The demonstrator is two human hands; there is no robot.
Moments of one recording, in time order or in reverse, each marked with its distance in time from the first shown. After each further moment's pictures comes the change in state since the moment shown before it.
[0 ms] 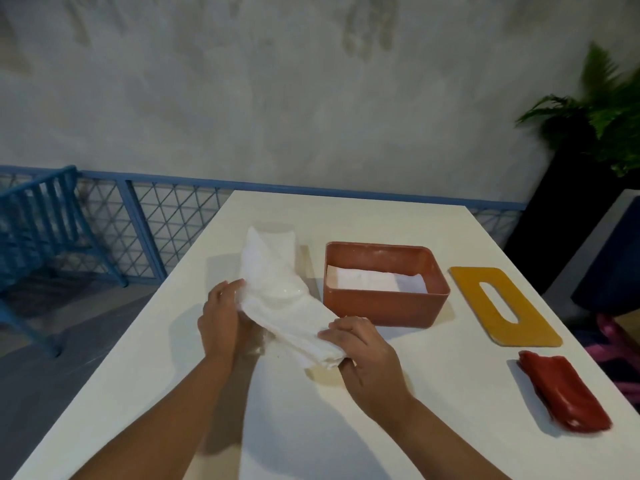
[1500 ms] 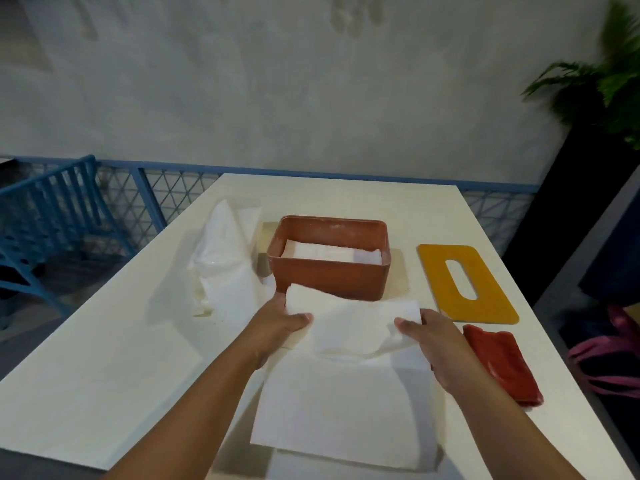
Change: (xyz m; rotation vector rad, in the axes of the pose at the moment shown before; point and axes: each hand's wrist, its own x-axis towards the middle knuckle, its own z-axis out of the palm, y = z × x) left_hand -0.120 0.128 0.062 -0.315 -0.632 -0.281; right_hand -0.051 0.115 -0.135 0.557 -0.164 1.137
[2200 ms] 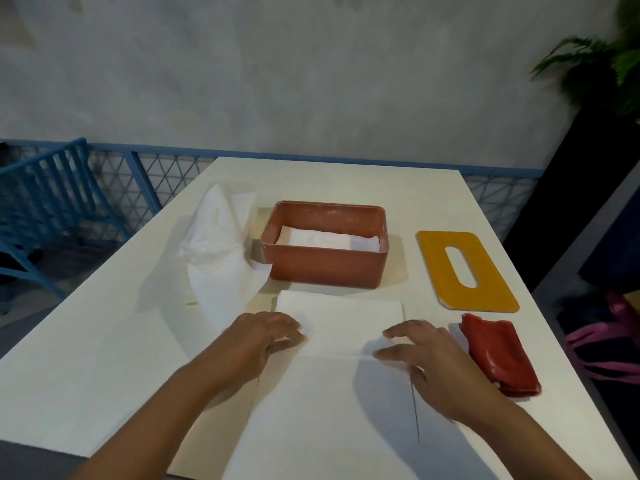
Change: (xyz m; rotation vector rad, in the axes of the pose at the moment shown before) left_hand -0.020 -0.043 -0.021 0.808 -0.052 0.575; right_hand -0.026 0.030 -0.023 -1.082 -0.160 -0.794
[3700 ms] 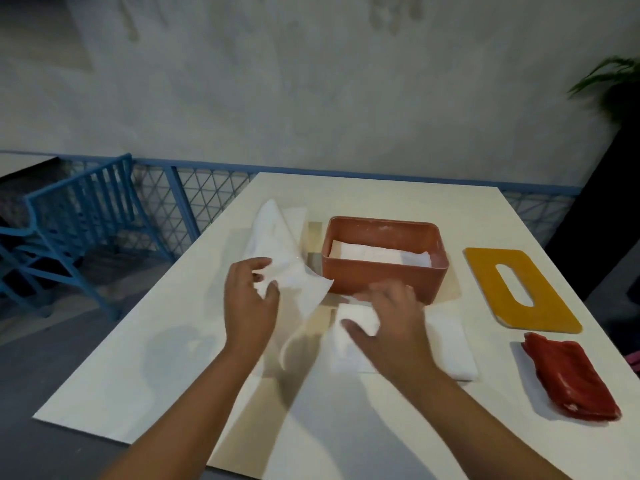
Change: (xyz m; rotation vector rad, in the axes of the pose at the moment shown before) left_hand -0.004 -0.023 -0.070 -0.352 0.865 -0.397; right_hand 0.106 -0.121 0.024 0.105 0.561 0.124
